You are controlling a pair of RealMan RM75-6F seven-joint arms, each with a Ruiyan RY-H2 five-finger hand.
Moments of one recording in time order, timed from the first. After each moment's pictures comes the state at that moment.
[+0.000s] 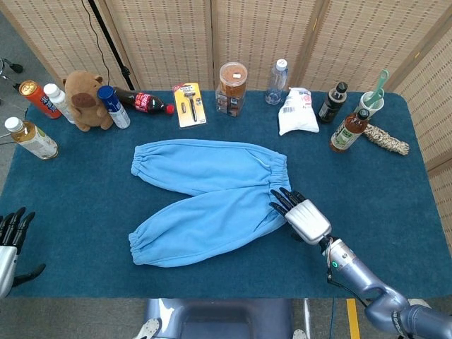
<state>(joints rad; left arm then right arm) 0.02 -1.11 0.01 -1.67 1.58 1.56 0.14 0.54 -1.45 0.09 -1.32 -1.69 1.03 -0.13</state>
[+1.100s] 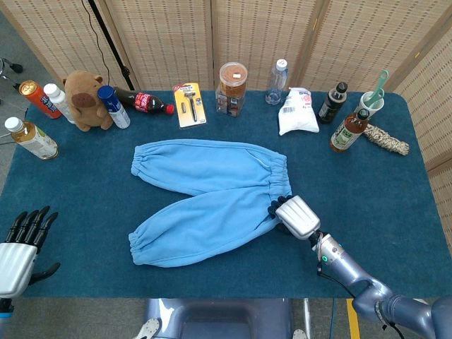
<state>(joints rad) -0.04 -1.14 0.04 -1.60 1.71 1.54 0.11 0.60 -1.58 0.05 -1.15 -1.71 1.14 0.05</state>
